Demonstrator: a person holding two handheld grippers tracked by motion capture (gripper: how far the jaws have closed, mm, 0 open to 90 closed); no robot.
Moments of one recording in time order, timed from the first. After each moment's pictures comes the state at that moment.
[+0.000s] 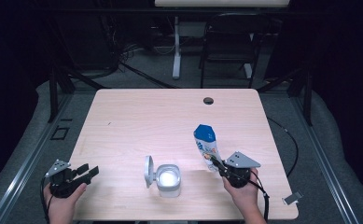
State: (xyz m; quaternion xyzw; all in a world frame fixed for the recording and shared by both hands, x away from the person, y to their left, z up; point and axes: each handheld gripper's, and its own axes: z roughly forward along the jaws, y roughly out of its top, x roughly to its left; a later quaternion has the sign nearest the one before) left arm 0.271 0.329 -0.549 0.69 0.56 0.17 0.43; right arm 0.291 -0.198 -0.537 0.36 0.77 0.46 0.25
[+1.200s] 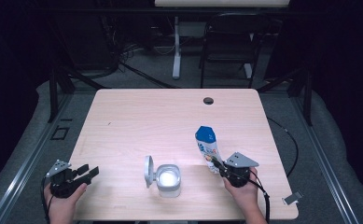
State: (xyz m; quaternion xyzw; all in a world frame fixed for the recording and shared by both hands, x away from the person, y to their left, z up) left arm 0.271 0.329 -0.551 0.69 0.56 0.17 0.43; right arm 0.299 -0.203 -0.555 0.37 0.78 0.45 0.24
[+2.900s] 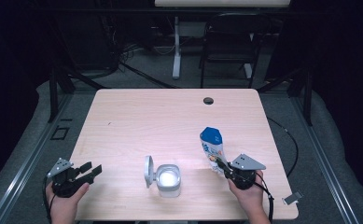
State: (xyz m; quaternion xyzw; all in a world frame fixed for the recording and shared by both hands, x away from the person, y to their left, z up) left arm 0.269 0.316 -0.539 0.70 0.53 0.18 0.44; right arm 0.289 -0.214 -0.547 0.37 0.77 0.46 0.25
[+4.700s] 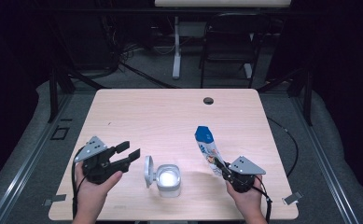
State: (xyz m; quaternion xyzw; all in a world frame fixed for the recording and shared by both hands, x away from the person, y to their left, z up) left arm 0.271 0.188 -0.425 0.73 0.39 0.16 0.53; right arm 0.274 -0.202 -0.533 0.35 0.76 0.47 0.28
